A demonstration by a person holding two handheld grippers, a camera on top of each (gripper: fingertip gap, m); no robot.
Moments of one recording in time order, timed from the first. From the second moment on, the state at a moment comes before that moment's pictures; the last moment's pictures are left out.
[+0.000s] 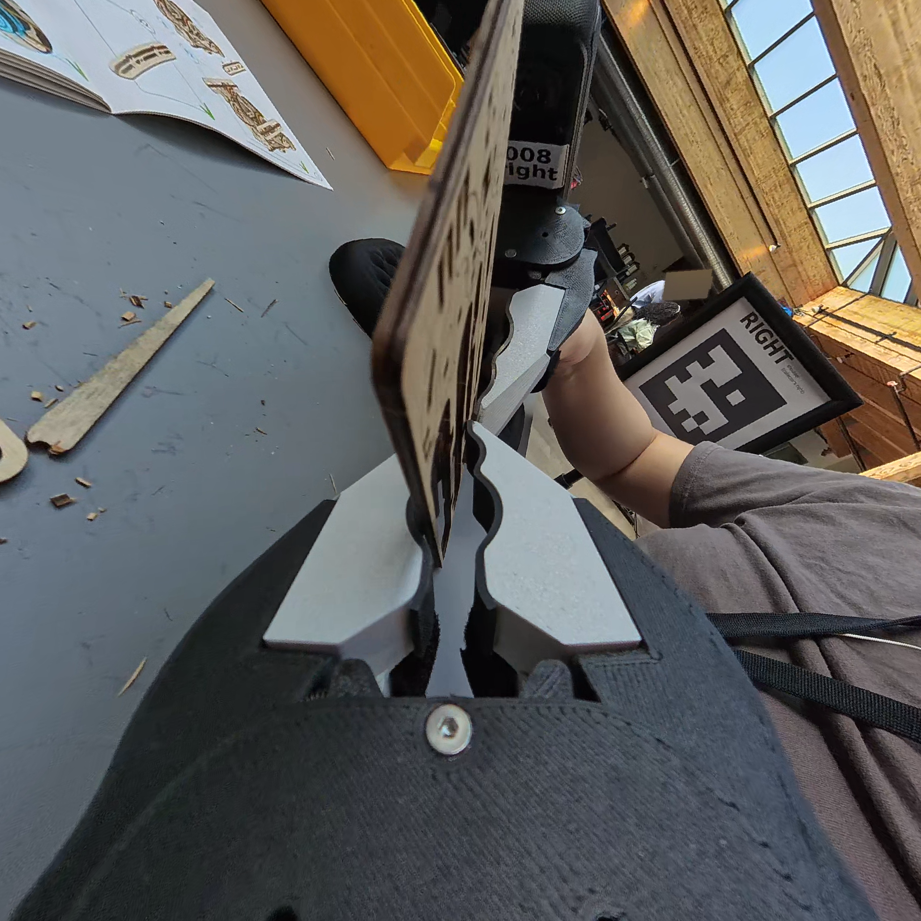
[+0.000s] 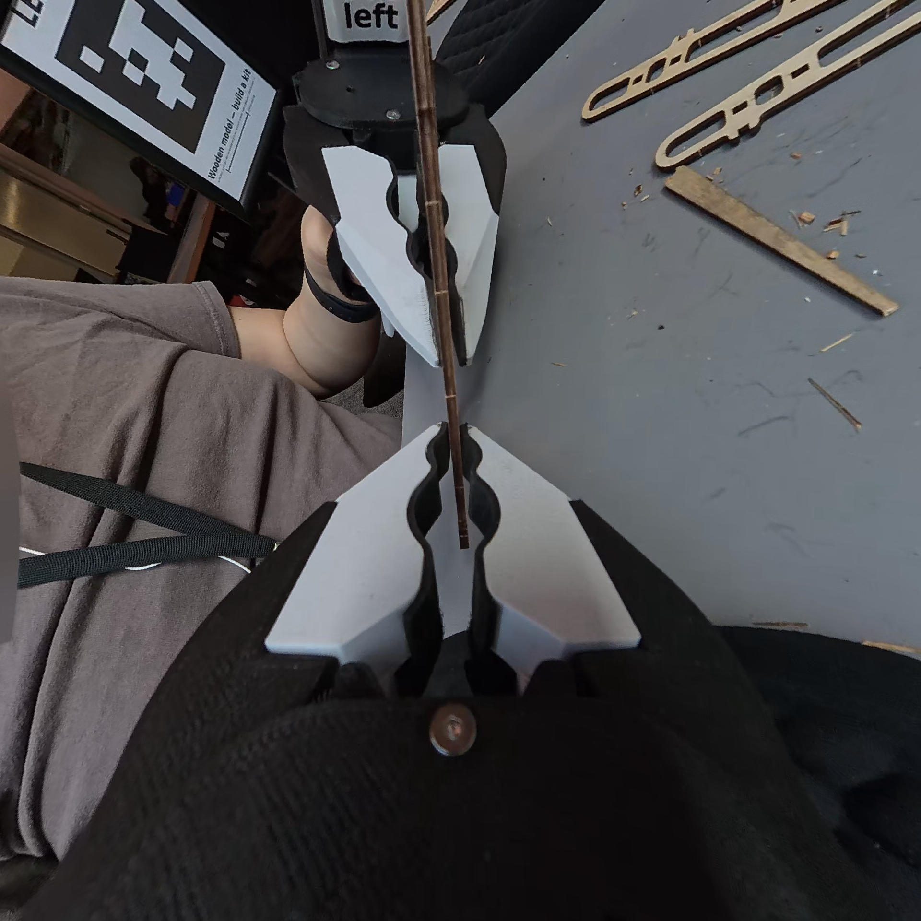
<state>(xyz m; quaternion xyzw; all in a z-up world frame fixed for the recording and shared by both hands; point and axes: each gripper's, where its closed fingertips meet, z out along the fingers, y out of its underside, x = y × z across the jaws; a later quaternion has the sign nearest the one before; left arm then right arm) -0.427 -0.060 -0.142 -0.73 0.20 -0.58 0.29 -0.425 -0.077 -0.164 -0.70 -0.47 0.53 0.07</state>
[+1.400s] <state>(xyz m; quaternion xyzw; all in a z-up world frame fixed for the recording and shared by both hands) -0.430 -0.061 -0.149 -0.75 0.22 -0.56 0.29 -0.427 -0.068 -0.165 -0.72 -0.44 0.54 0.07</state>
